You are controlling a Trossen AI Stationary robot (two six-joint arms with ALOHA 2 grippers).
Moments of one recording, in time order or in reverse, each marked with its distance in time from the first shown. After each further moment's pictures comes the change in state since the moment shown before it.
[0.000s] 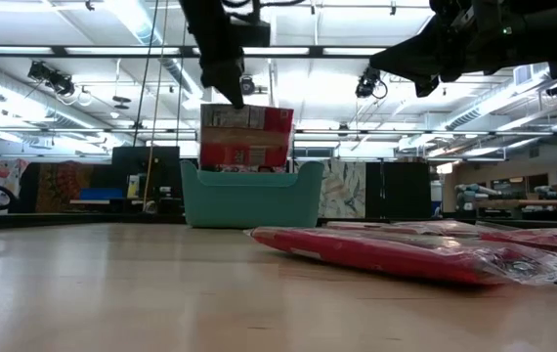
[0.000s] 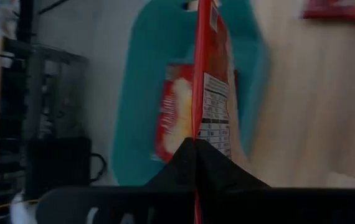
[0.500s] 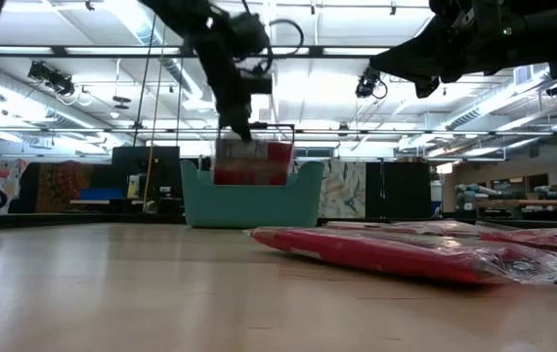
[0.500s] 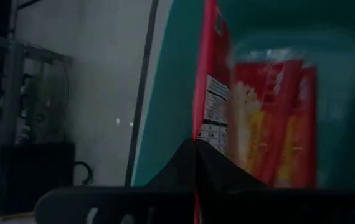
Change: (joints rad) left arm 0.334 0.114 -0.001 0.268 0.258 0.298; right arm 0.000 0.000 0.000 -0.007 -0.001 0.002
